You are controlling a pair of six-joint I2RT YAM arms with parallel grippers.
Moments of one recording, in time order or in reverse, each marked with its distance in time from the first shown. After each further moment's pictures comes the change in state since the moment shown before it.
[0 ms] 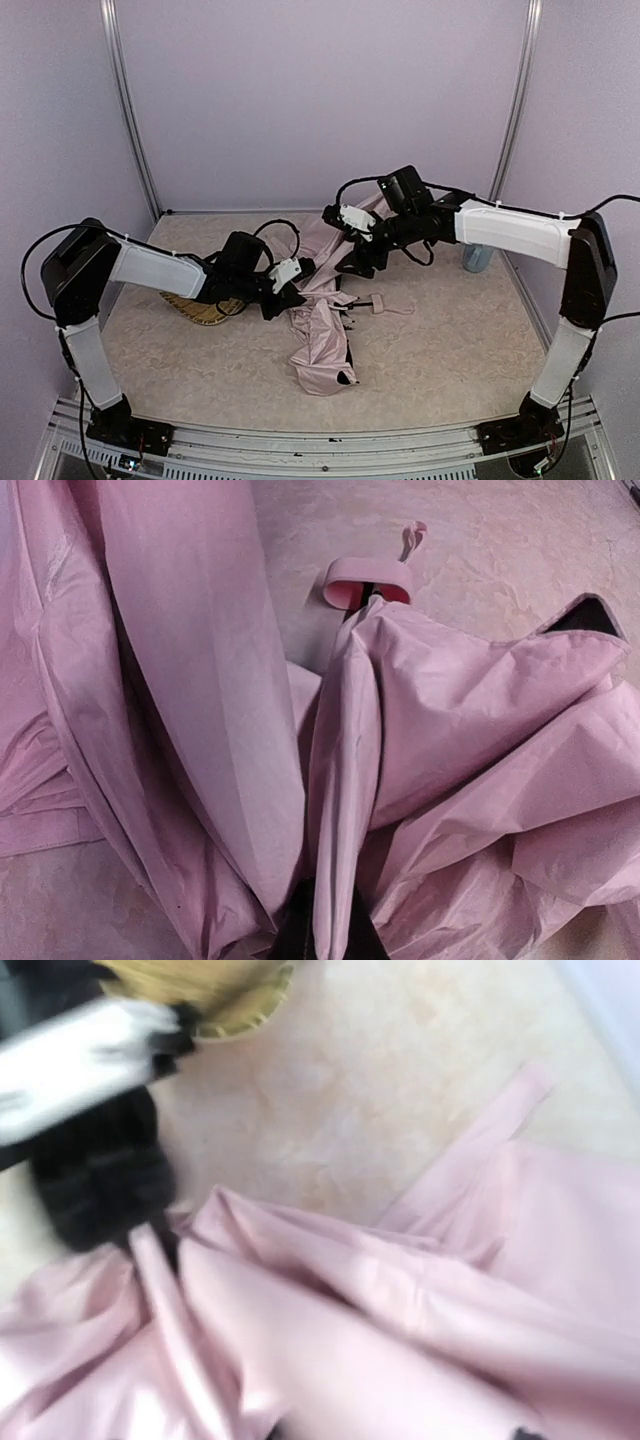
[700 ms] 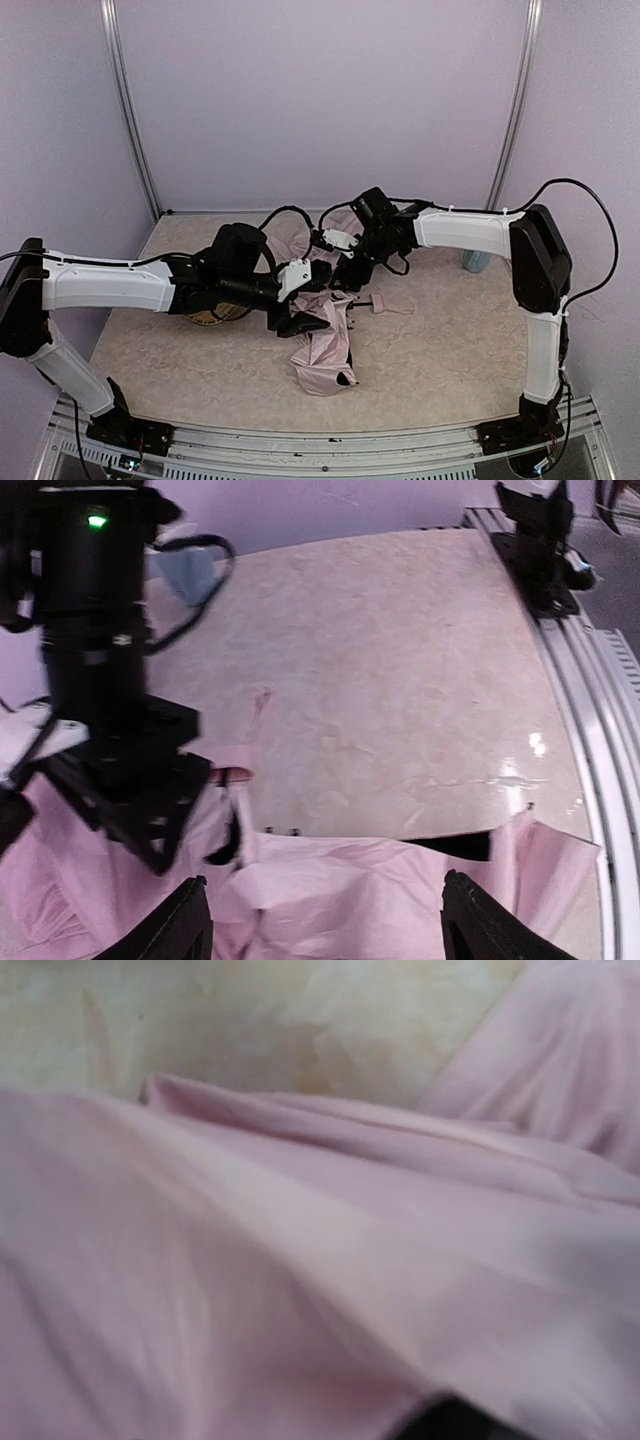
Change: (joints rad) left arm -0.207 -0.307 -0.021 -0.108 0.001 0.018; right arm 0.010 0.321 0.190 -0.096 0.053 0.096
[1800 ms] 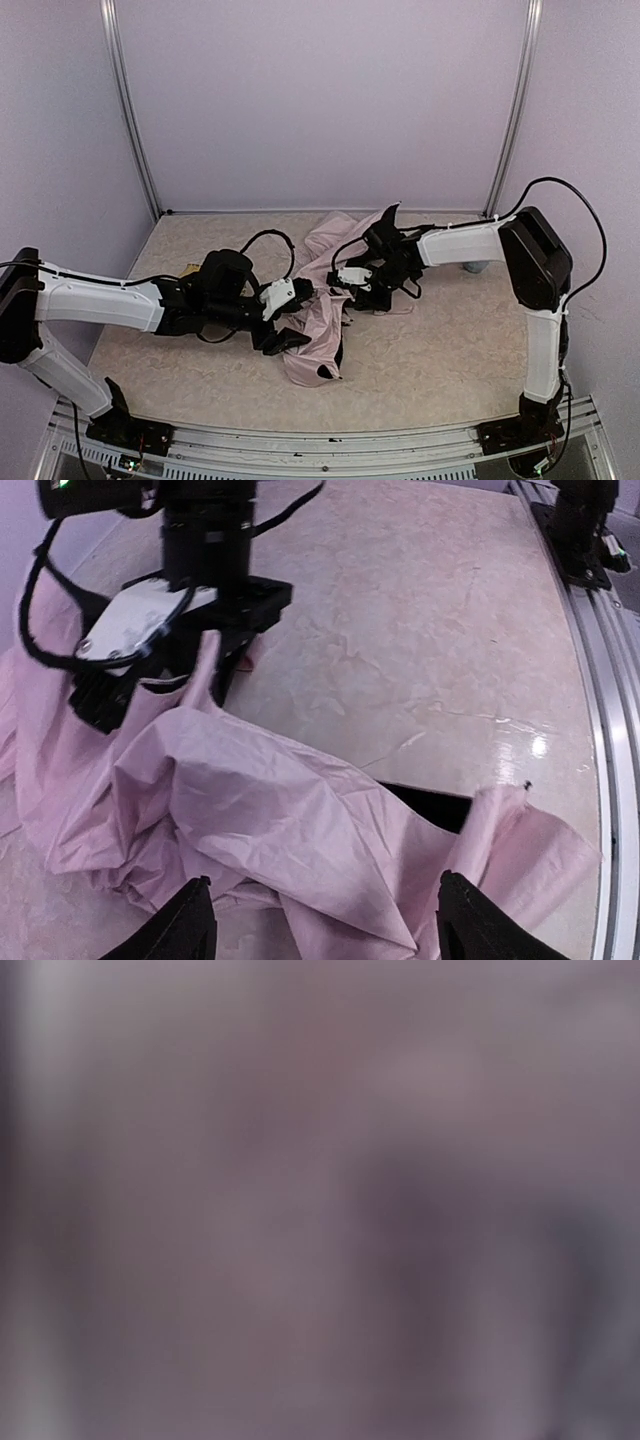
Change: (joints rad) left arm -0.030 -0.071 -0.196 0.039 -0.090 -0.123; right arm -0.047 0.026 -0.180 0.014 0.028 -0.248
